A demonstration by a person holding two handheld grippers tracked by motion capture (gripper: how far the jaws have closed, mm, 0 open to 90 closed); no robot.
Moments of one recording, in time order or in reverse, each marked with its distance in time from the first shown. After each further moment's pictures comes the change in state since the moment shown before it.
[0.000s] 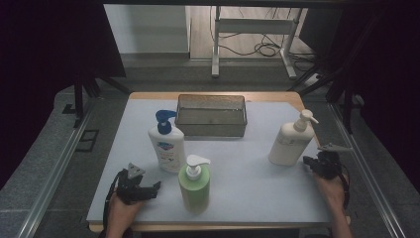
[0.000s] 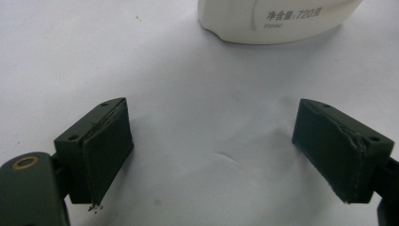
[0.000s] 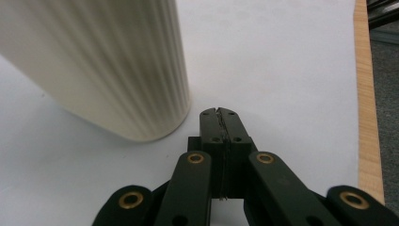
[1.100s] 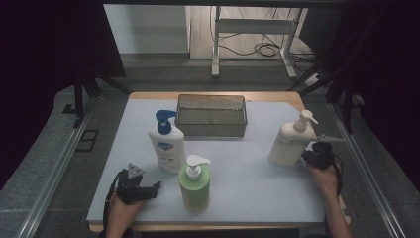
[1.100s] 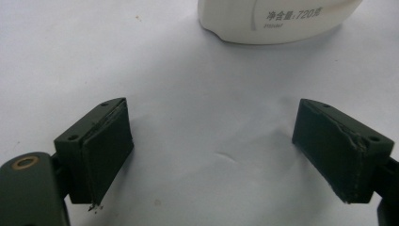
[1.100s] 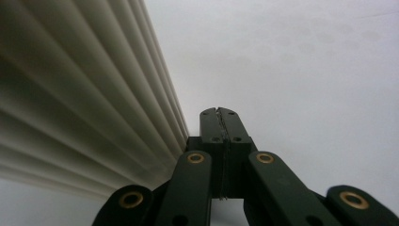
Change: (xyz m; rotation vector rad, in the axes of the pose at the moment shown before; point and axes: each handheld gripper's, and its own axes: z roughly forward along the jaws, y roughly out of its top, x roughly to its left) left arm 0.000 0.000 0.000 -0.001 0.000 -0.001; right arm -0.007 0.020 0.028 -0.029 0.097 -0.021
